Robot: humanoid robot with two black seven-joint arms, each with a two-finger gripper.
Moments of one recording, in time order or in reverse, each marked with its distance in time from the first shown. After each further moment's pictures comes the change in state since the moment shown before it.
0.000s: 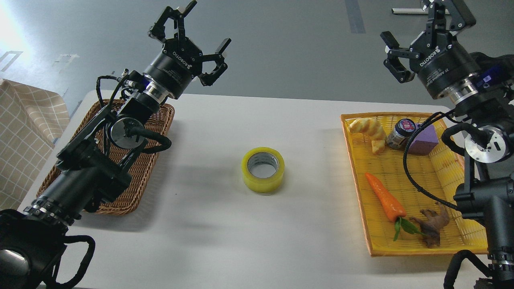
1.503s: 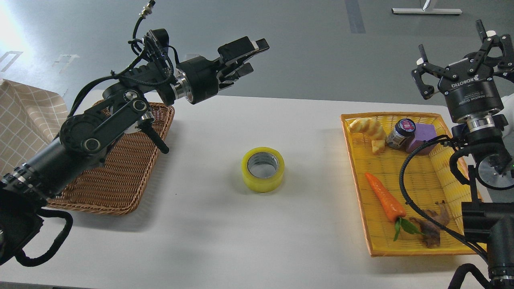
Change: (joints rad) left arm -0.201 0.121 0.309 -0.087 0.918 0.105 -0.032; right arm -0.086 0.007 0.105 -0.151 0.516 0.001 0.000
